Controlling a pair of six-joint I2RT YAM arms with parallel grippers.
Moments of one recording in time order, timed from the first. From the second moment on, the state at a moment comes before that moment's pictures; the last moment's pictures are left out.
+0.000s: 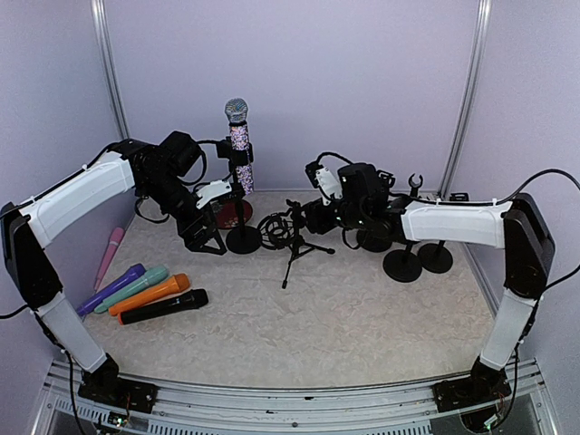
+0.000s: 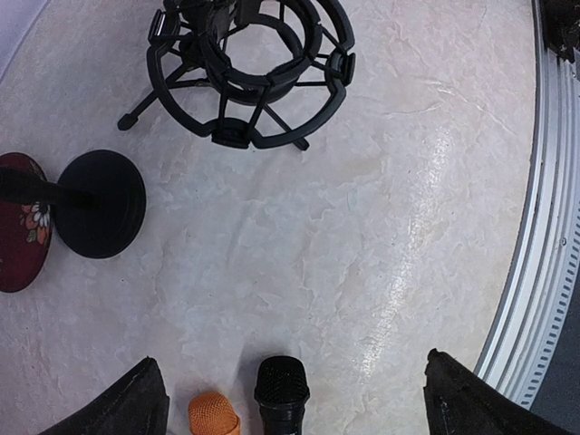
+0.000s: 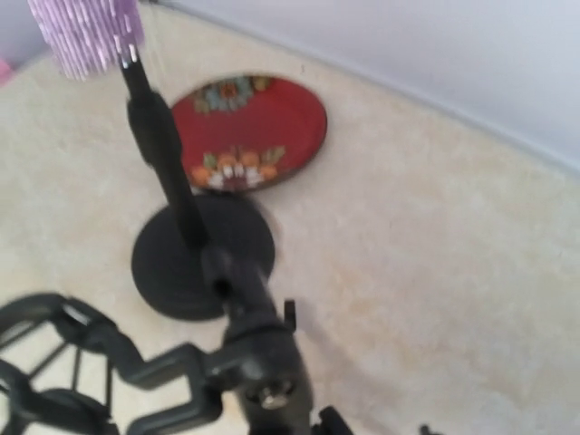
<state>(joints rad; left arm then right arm) -0.52 1.64 1.61 -1.13 0.36 0.61 0.75 1.80 1.32 0.08 0.02 0.07</state>
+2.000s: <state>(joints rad) -0.21 1.63 1.62 -0.89 0.47 0.50 0.60 2.15 1.53 0.10 0.33 0.09</state>
